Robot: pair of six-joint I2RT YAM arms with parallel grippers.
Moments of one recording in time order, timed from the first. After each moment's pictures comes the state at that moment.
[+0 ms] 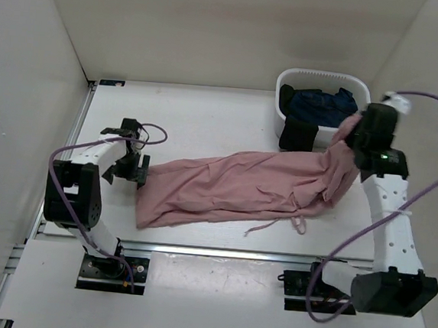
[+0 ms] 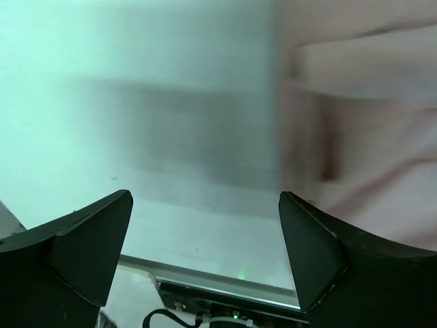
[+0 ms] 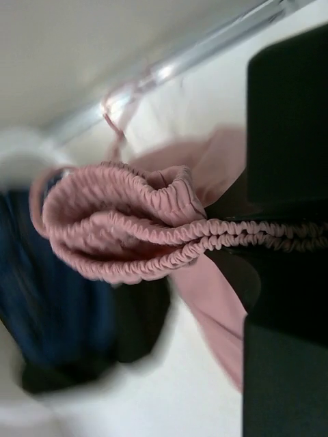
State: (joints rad) left arm -0.06 1.61 1.05 -0.85 -0.23 0.00; right arm -0.03 1.17 1.30 -0.64 0.32 0.33
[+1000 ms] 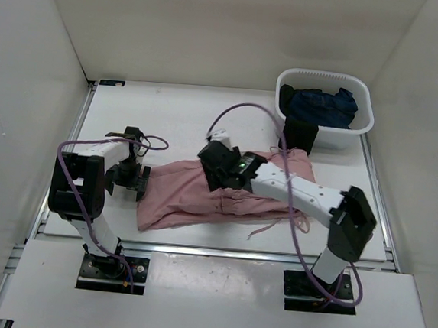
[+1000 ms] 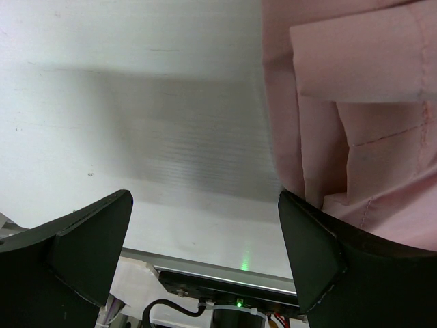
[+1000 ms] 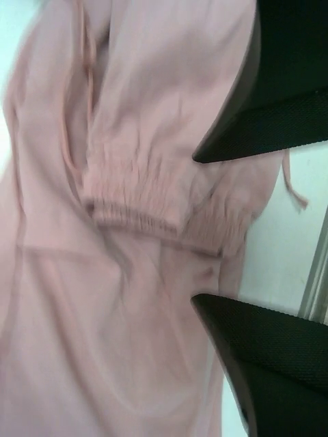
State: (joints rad) left arm -0.06 1.70 0.99 -0.86 -0.21 0.01; right arm 1.06 1.74 1.43 -0.74 0.43 0.41
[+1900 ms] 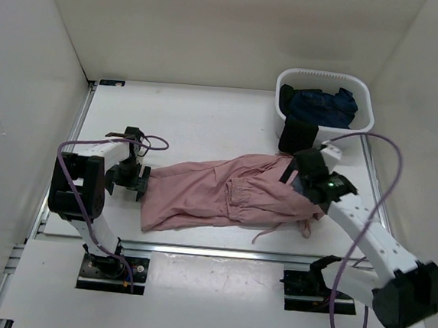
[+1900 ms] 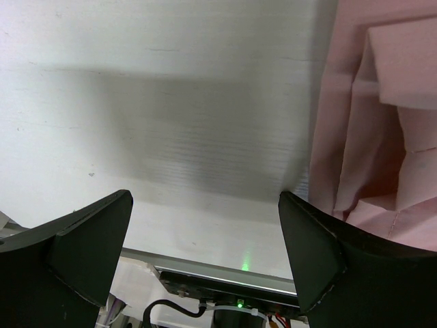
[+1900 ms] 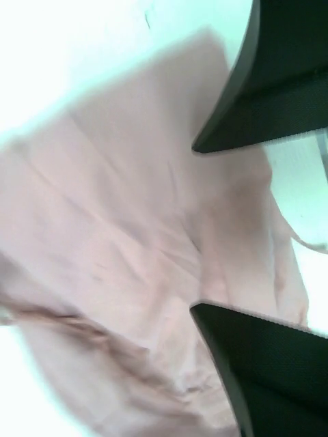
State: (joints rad) left arm -0.06 1.69 0.99 -0.86 -0.22 0.01; right arm 0.53 1.17 0.86 -0.69 0.43 0.78
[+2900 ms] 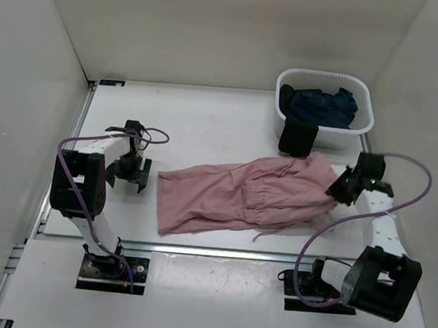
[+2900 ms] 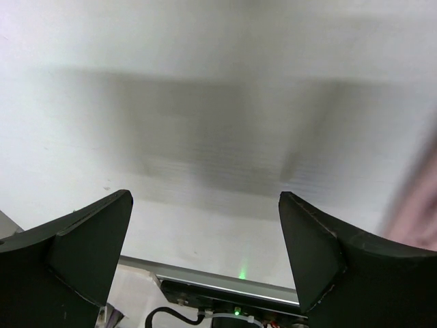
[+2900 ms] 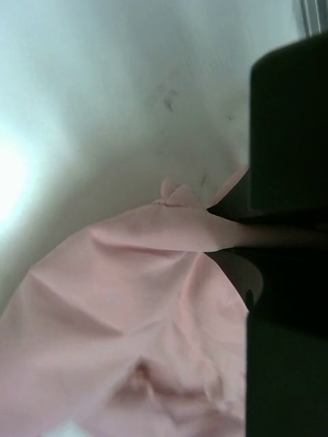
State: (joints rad) left arm -0.06 1.72 1.05 -0.87 -0.22 0.01; right arm -0.21 1.17 0.72 -0.58 -0.12 0.48
